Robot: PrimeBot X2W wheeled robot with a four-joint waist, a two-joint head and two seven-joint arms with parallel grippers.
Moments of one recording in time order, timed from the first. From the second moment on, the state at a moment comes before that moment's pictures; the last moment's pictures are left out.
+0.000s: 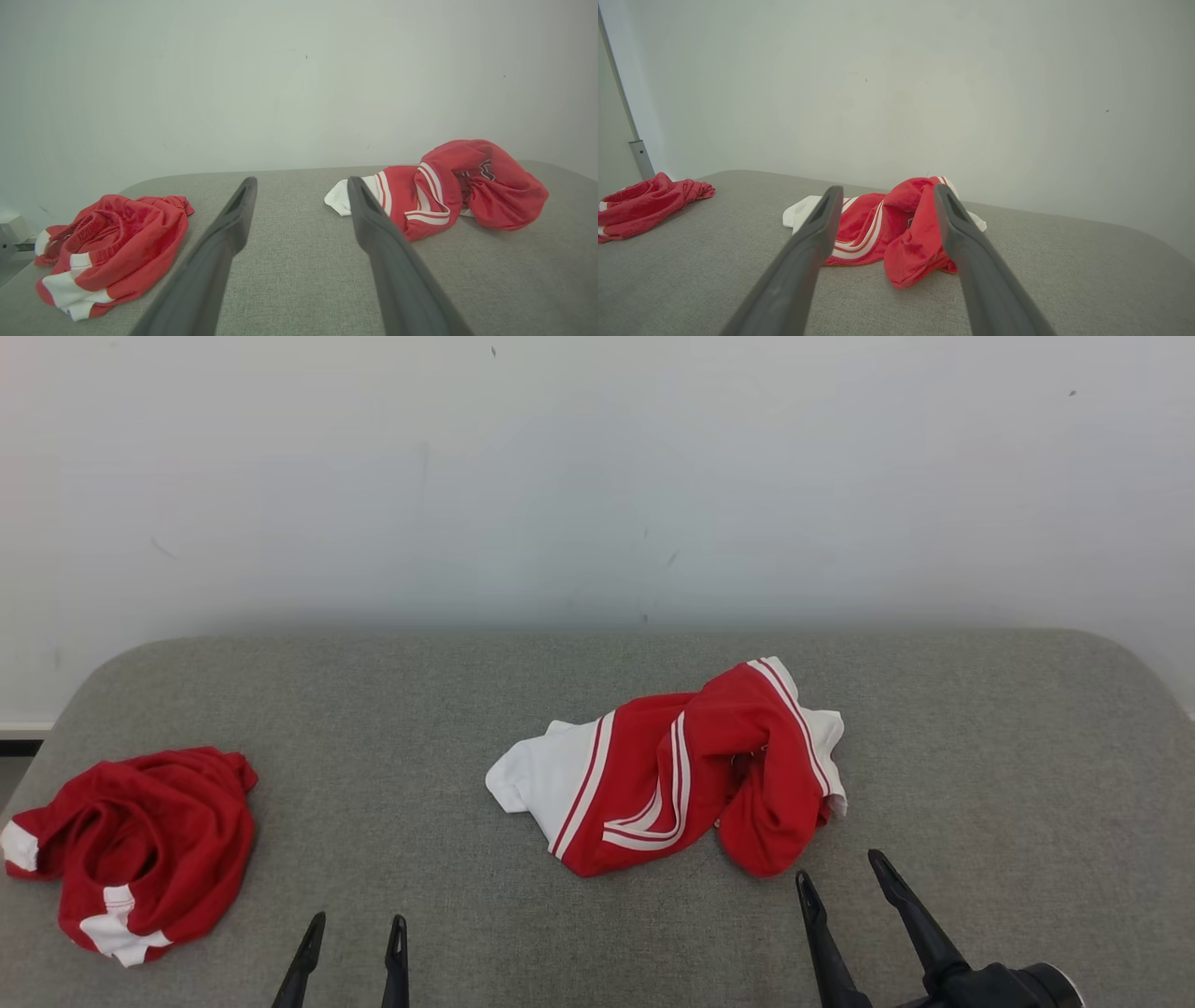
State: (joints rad) left arm 0.14 0.08 -0.12 0.03 -0.09 -0.03 -0.26; right arm 0.08 -0.05 0.16 0.07 0.01 0.13 -0.26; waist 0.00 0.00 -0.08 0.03
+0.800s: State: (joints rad) left arm 0.14 0.06 -0.09 0.04 -0.07 -0.05 -0.26; right arm 0.08 -0.05 0.16 0.07 0.02 0.13 -0.26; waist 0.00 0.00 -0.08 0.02
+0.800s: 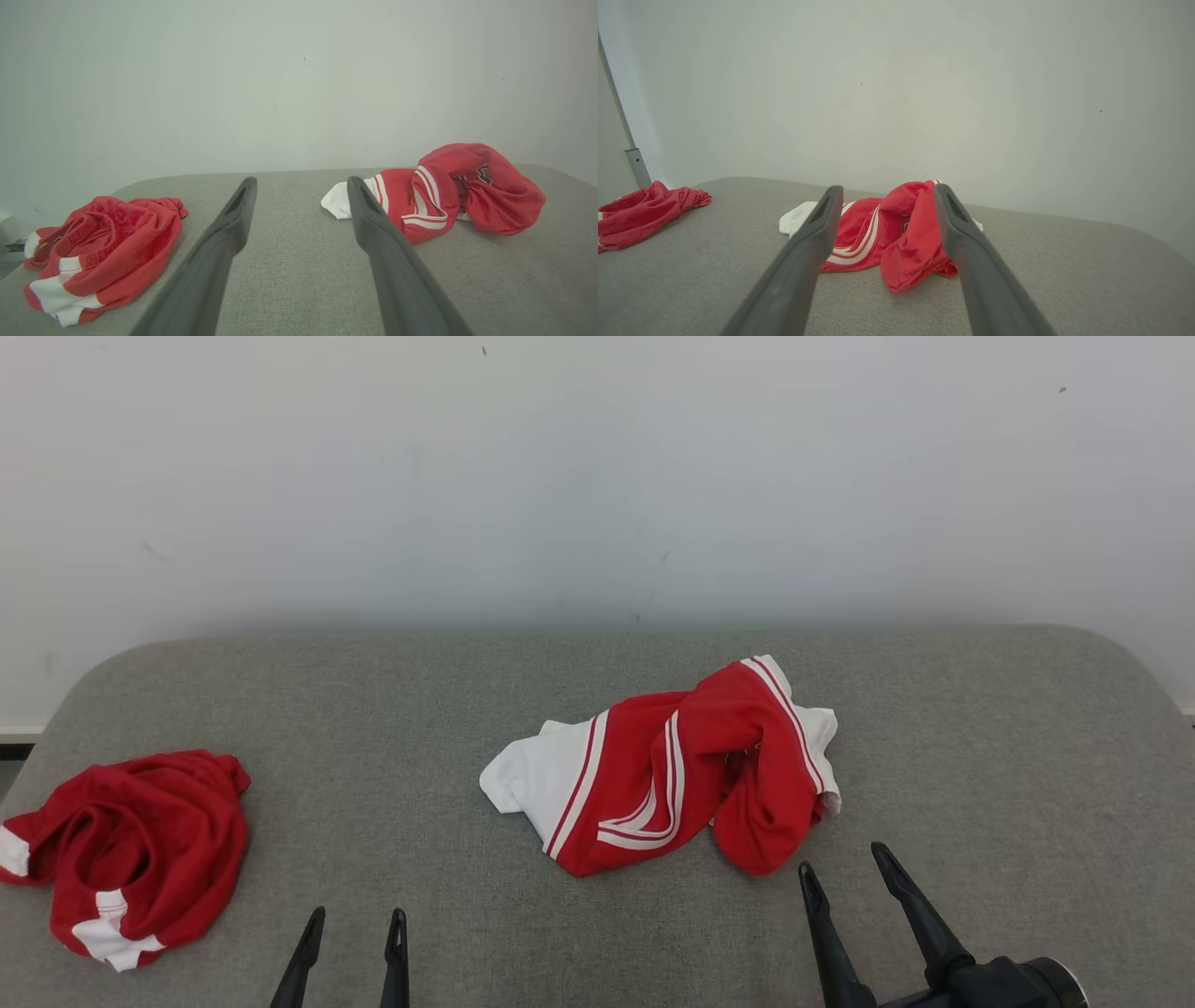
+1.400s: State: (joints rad) left arm -0.13 0.05 -0.27 0.37 -0.16 -0.12 -0.24; right arm 0.04 -0.05 0.16 0.04 0.02 0.13 -0.26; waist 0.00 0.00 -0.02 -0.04
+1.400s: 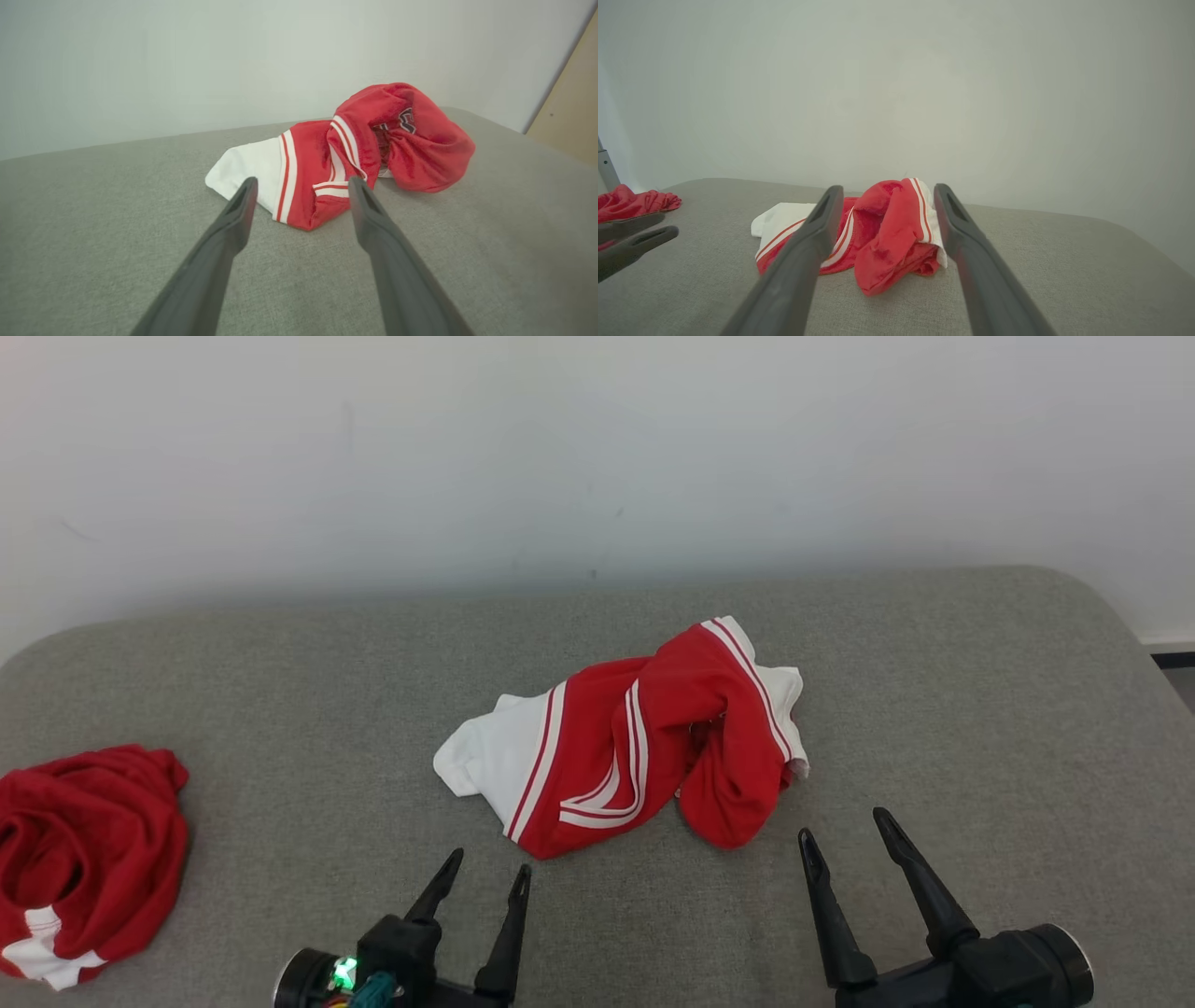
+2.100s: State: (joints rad) left arm -0.58 0.11 -0.57 0.79 -0.35 -0.13 -0.16; right arm -0.09 -0.07 0.18 0.01 0.00 0.13 -0.26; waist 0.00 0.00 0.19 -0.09
